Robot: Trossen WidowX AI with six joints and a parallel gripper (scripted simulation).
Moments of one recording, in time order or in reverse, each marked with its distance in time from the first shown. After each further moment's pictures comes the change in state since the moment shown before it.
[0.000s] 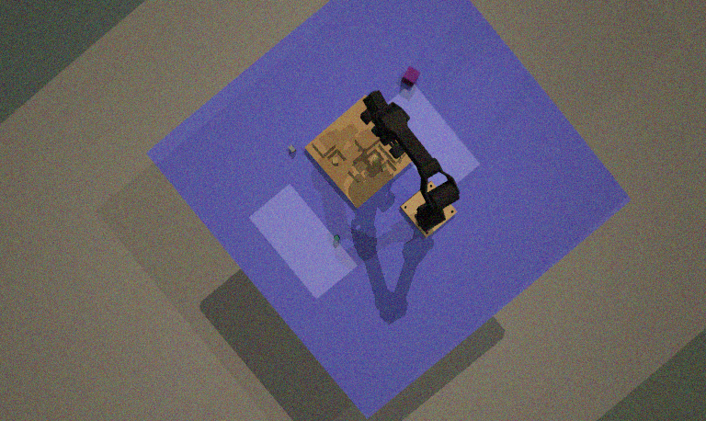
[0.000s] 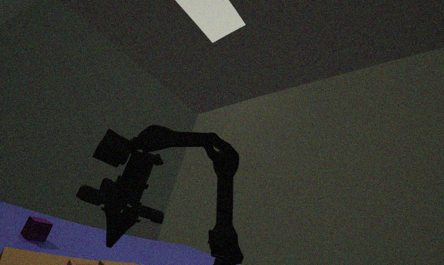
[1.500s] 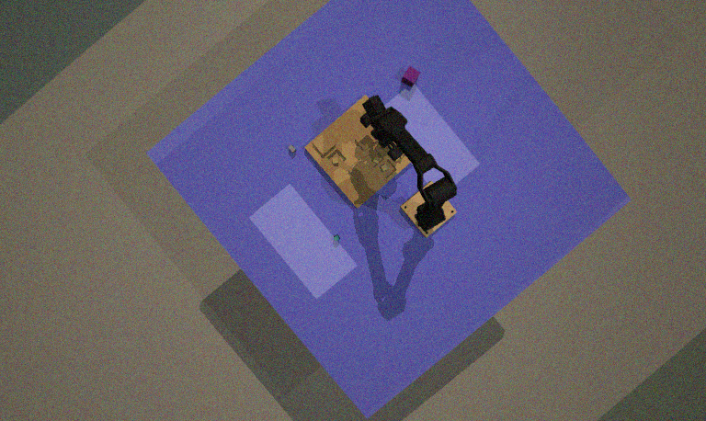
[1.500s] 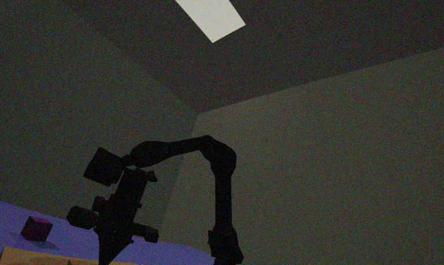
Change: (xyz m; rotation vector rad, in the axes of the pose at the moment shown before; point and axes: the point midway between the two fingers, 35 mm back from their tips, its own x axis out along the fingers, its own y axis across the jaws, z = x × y) arm 0.043 -0.001 -0.001 0.000 0.001 -0.002
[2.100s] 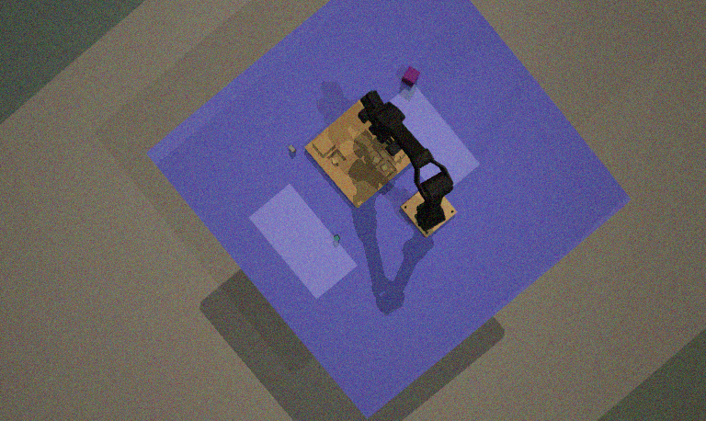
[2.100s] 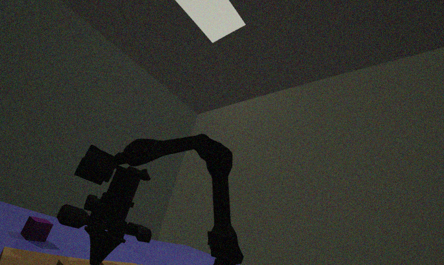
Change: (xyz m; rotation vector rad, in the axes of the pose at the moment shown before) arm 0.003 0.016 0.005 0.000 0.000 0.000
